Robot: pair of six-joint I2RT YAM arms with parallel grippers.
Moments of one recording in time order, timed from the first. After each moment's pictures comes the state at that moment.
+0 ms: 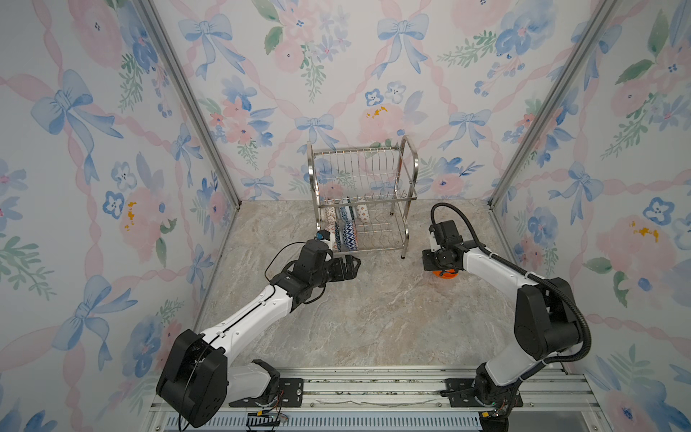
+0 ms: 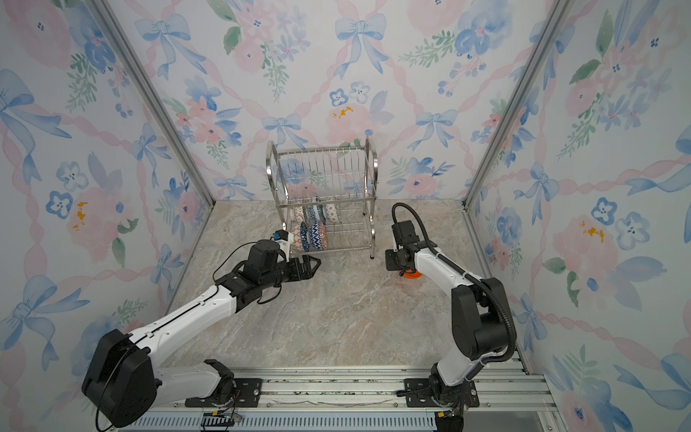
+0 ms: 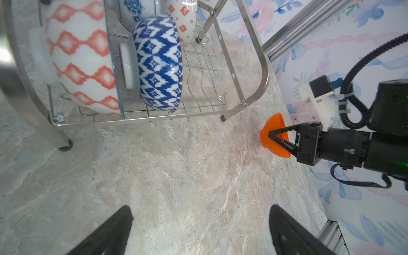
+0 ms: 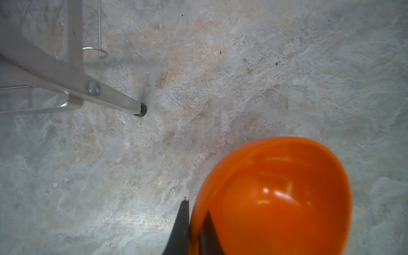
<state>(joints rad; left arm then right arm) -0.53 1.26 0.83 -0.16 0.14 -0.60 0.28 1.61 1.12 -0.55 0.04 0.20</state>
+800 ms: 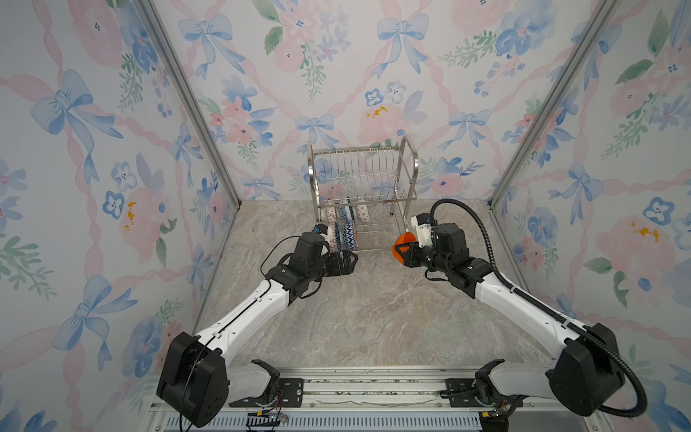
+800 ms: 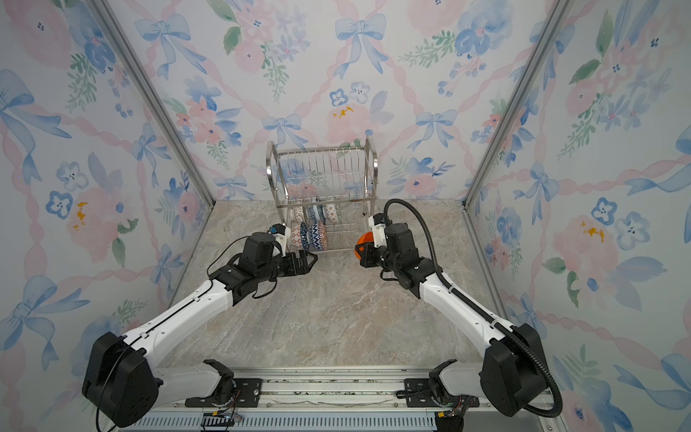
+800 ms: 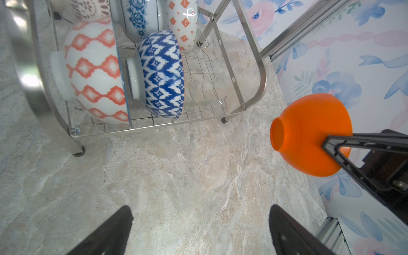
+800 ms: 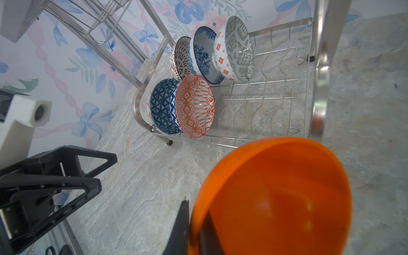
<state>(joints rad) -0.49 1.26 0.90 -0.26 0.18 -0.56 0.49 1.33 0.98 -0.11 -0.26 0.44</state>
